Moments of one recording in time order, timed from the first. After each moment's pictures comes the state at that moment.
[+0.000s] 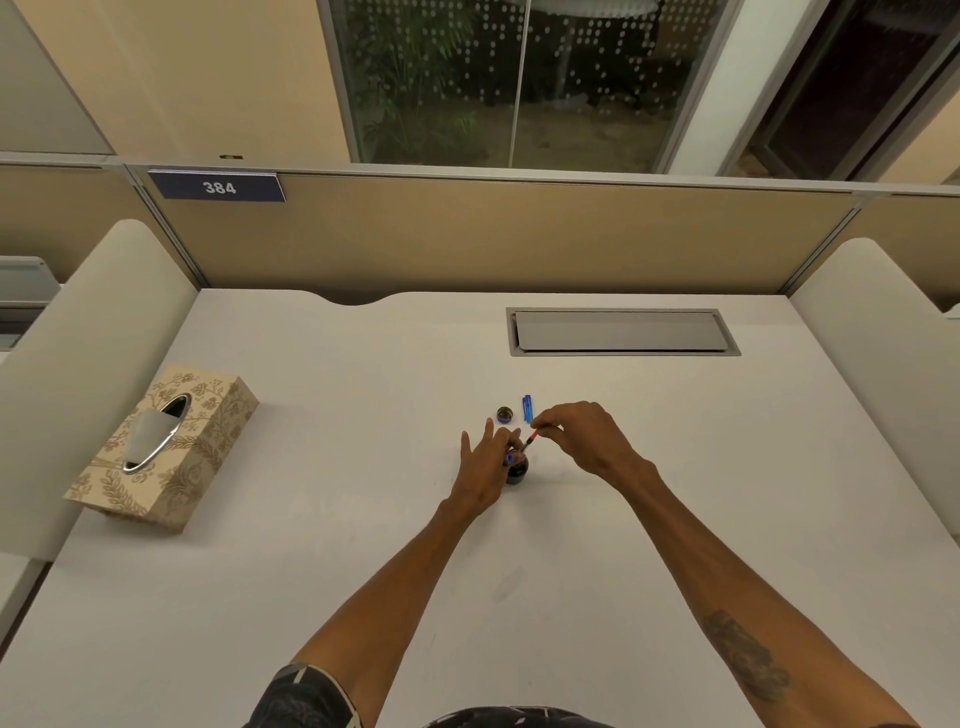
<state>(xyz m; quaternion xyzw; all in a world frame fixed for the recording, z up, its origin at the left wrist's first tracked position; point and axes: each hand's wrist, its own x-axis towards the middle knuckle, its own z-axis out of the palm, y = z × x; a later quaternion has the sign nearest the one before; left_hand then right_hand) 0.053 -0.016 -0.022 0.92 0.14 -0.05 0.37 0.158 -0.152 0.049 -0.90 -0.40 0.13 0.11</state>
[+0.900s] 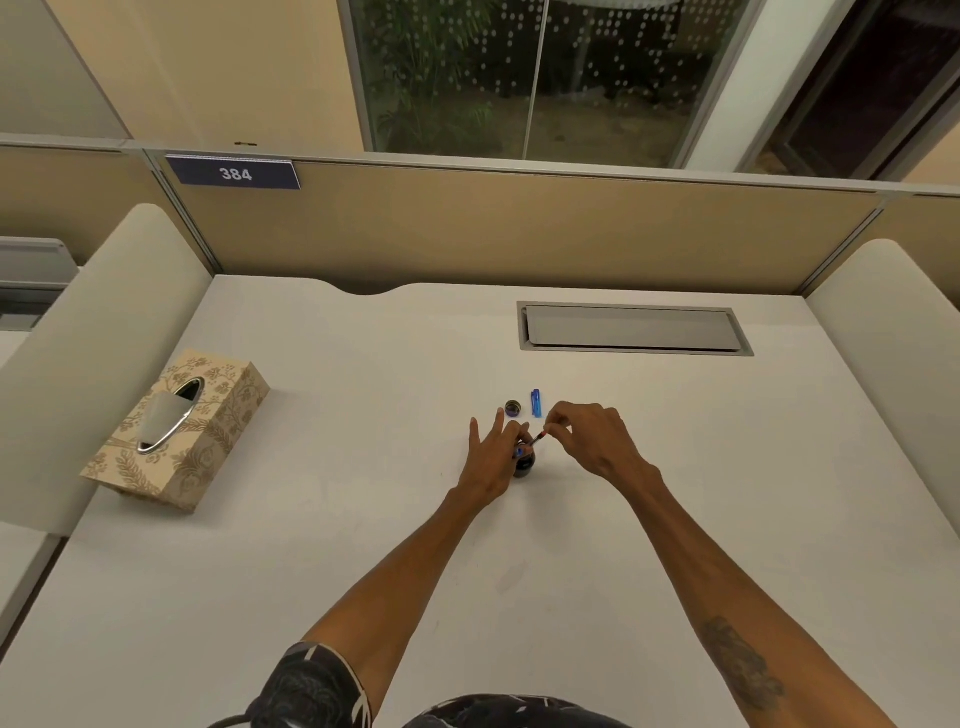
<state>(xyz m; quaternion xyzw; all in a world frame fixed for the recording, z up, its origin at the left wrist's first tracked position) 0.055 -0.016 -0.022 0.94 0.13 -0.05 0.32 0.152 -0.152 0.035 -0.93 -0.34 0.13 0.10</state>
